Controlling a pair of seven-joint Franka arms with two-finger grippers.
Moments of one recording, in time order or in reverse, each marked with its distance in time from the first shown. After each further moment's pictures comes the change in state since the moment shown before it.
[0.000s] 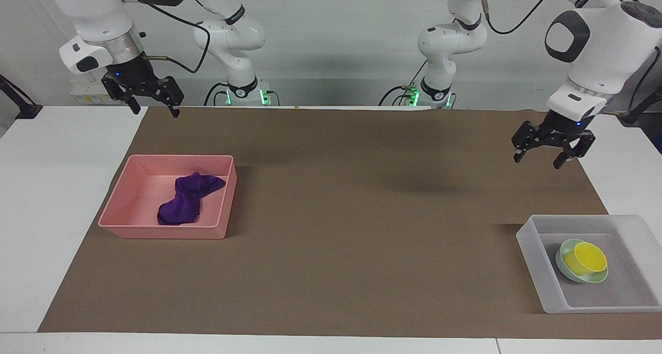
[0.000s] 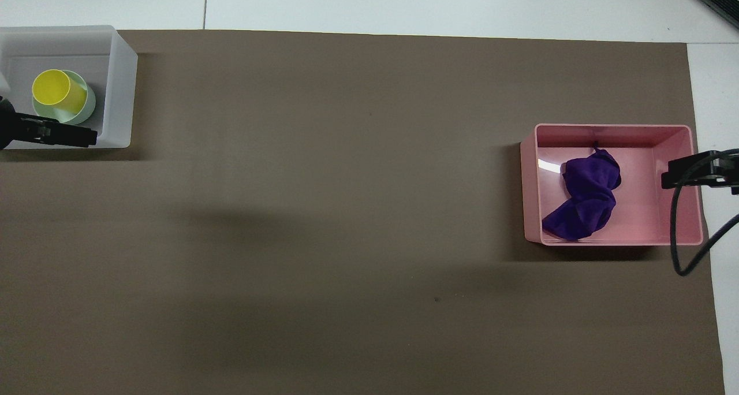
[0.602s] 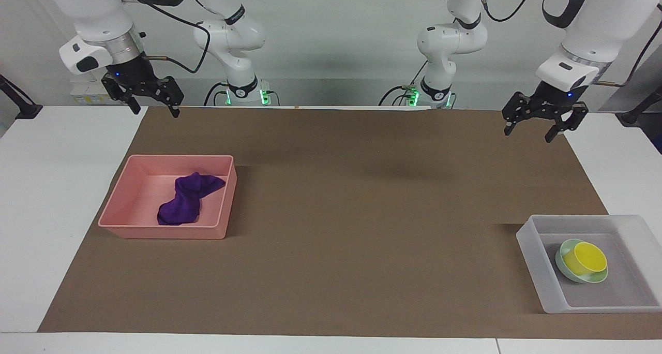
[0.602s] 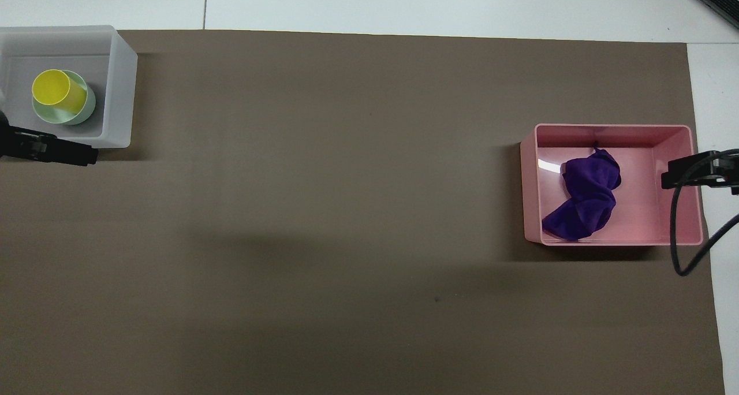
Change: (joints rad) left arm -0.051 -0.016 -0.006 0.135 0.033 -0.214 -0.062; right arm 0.000 0.000 0.000 0.000 0.000 0.000 0.000
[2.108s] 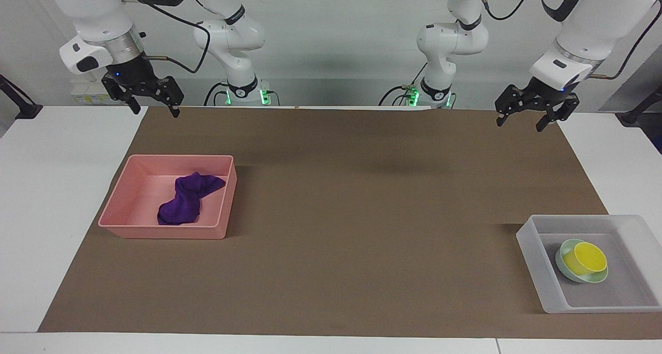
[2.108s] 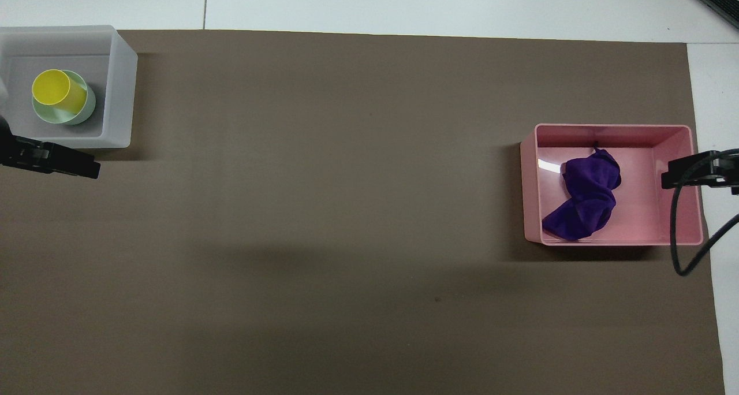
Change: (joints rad) left arm -0.133 0.013 0.125 0.027 0.004 -0.121 -0.077; right arm 0.000 0.000 0.000 0.000 0.000 0.000 0.000
